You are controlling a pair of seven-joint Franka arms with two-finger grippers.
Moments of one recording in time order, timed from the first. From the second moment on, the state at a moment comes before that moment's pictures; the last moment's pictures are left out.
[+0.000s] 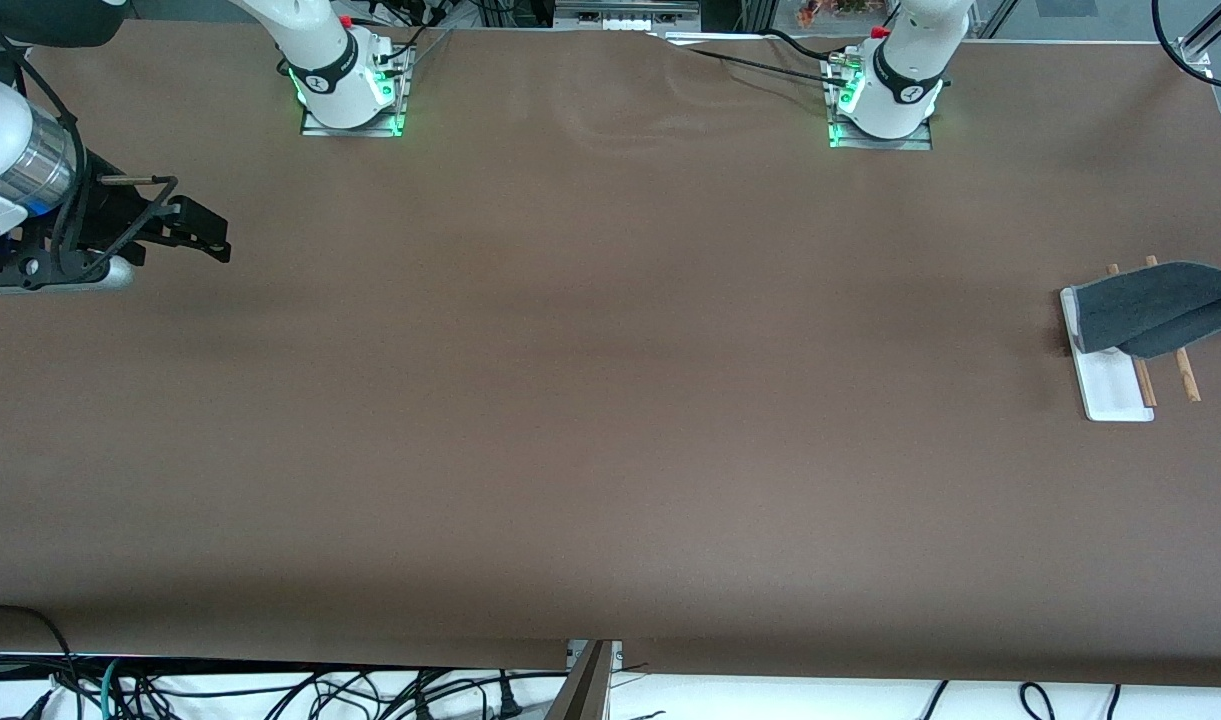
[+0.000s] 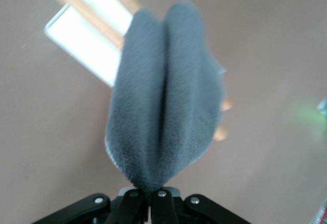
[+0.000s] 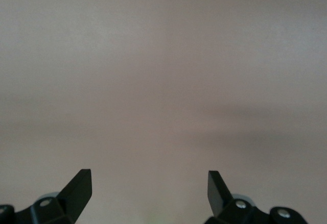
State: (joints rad) left arm 0.74 0.60 -0.02 -1.40 0.08 1.66 1.52; right arm 0.24 0.07 -0.12 -1.55 0.03 1.56 0.07
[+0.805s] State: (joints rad) left arm 0.76 0.70 -0.02 -1.39 0.08 1.75 1.53; right arm 0.23 0.09 -0.11 -1.51 0.01 1.57 0.07
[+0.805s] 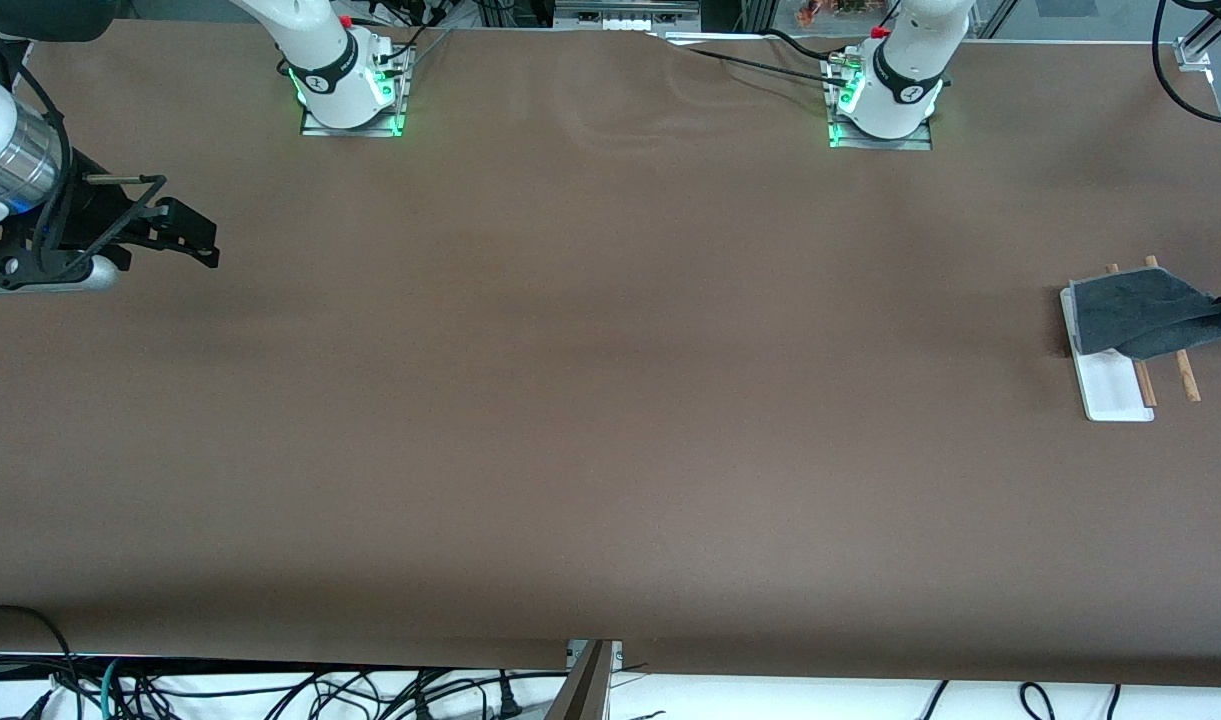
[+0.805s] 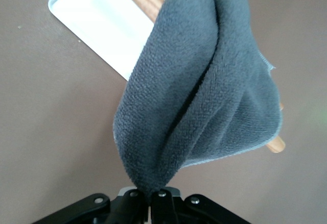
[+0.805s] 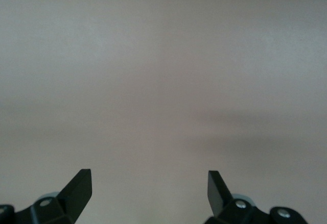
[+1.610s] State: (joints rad) left arm 0.78 0.74 -0.02 -1.38 0.05 1.78 1.53; right arm 0.23 0.09 -0.11 -1.51 0.01 1.57 0.07
